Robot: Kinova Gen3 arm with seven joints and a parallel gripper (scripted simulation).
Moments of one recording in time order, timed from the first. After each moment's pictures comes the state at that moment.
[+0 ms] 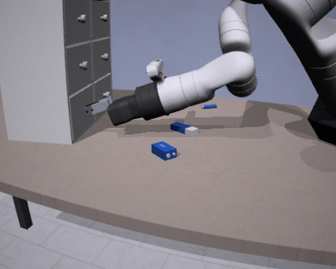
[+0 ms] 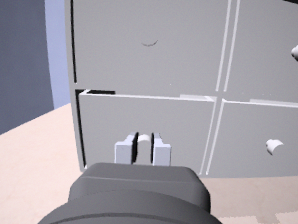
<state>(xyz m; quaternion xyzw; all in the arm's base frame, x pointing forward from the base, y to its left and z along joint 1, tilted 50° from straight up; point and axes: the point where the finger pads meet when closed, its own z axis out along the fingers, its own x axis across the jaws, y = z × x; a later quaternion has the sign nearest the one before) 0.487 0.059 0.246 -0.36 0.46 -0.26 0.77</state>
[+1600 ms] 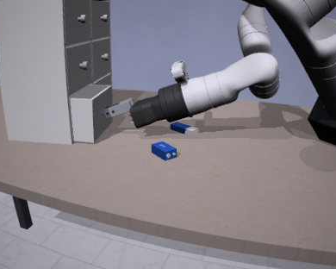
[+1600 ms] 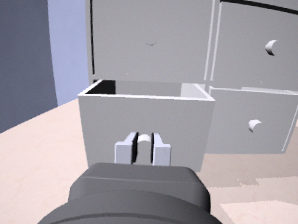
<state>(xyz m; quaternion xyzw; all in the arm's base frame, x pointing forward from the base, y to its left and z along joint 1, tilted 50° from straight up) 0.446 0.057 0.218 -0.36 0.46 -0.25 0.77</state>
